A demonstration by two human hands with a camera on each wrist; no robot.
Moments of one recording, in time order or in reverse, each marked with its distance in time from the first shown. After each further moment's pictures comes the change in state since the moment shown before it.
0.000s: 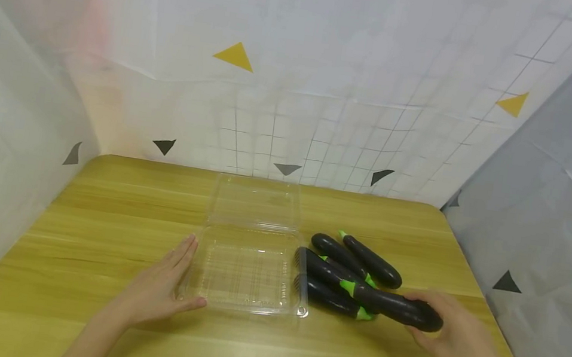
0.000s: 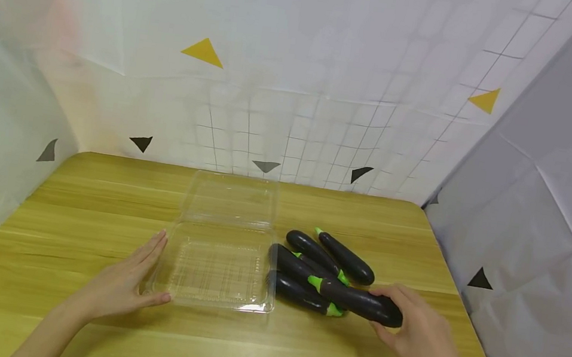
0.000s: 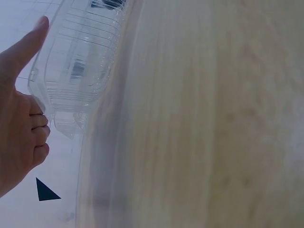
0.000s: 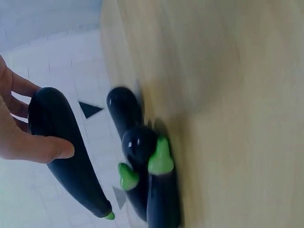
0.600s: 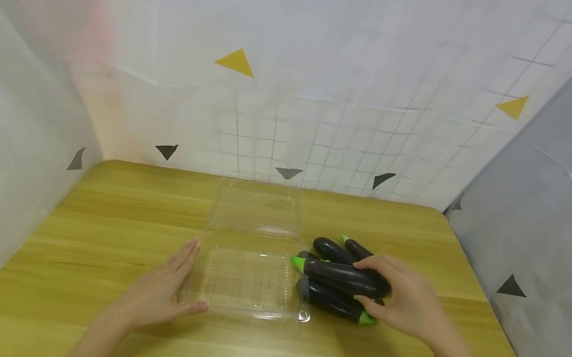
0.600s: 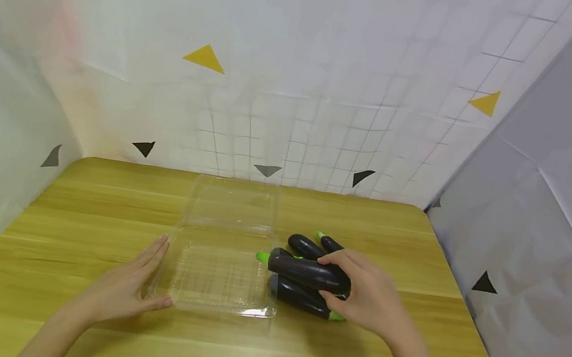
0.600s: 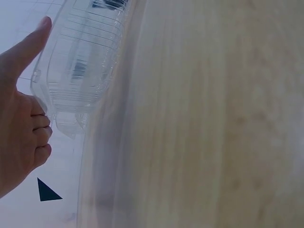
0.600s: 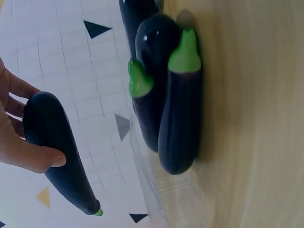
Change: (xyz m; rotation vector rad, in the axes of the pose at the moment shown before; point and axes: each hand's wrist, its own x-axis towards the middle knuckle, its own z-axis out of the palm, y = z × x) left_hand -0.001 -0.002 0.001 0.009 0.007 0.004; right_hand 0.072 -0.046 0.016 0.136 0.025 -0.207
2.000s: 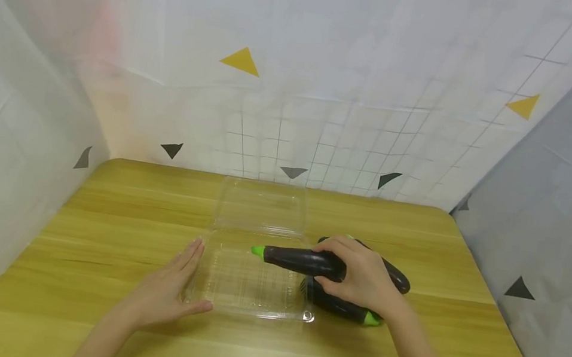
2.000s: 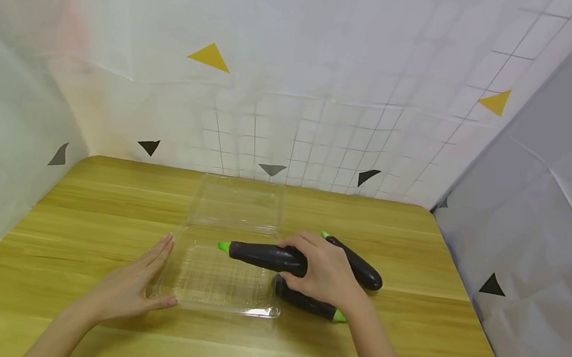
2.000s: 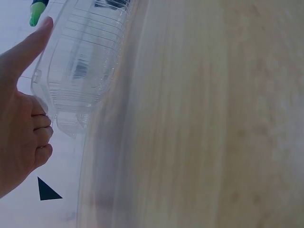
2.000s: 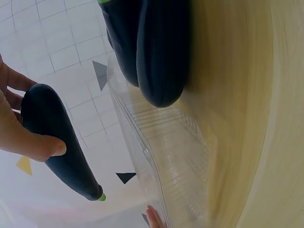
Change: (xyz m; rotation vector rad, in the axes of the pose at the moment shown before) left_hand 0.001 0.002 -0.001 -0.041 -0.014 -0.025; right_hand 0.056 -0.019 0.048 0.115 0.007 -0.134
